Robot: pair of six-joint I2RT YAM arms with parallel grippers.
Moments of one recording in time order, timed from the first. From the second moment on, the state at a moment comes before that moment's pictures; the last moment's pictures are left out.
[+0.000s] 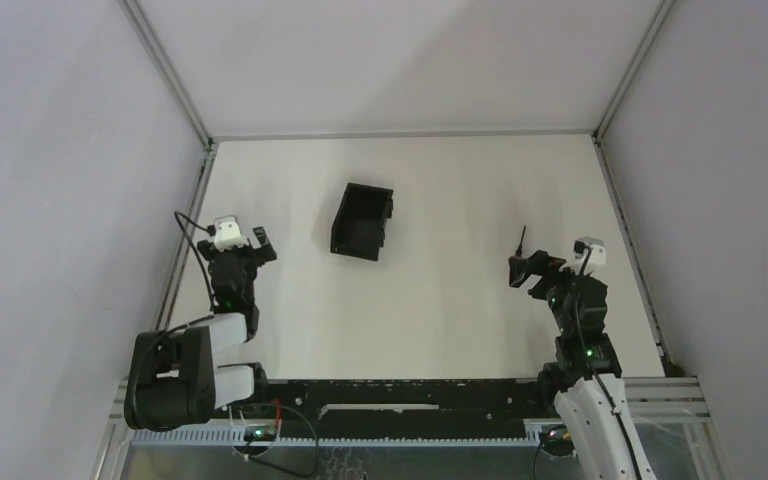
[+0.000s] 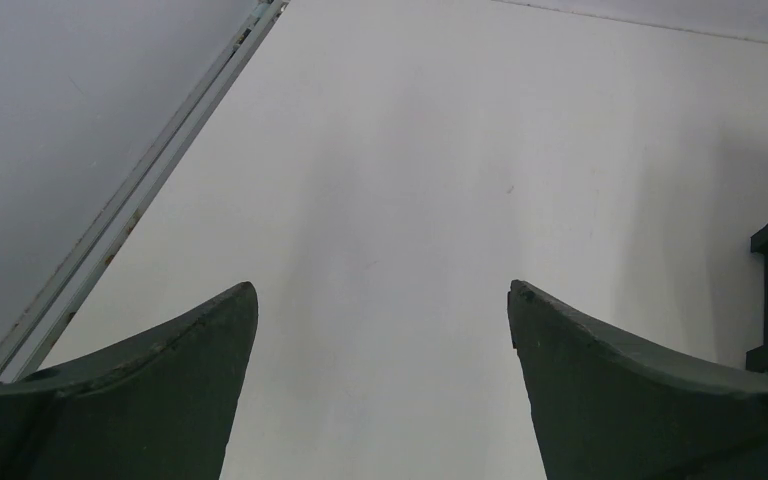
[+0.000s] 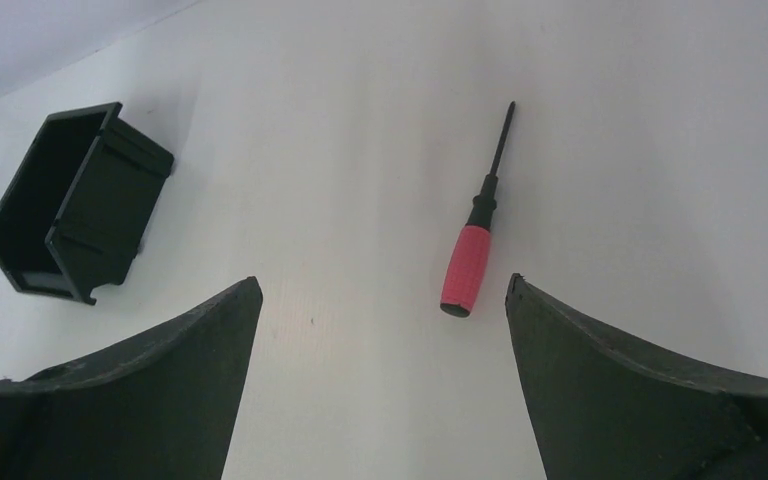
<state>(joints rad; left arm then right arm) 0.08 1.23 0.19 0.93 -0.16 -0.04 0.05 0.37 0.23 -0.15 -0.06 0.40</state>
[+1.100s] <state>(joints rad) 0.08 1.23 0.19 0.93 -0.16 -0.04 -0.04 1.78 1.25 -0.76 -0.08 0.35</state>
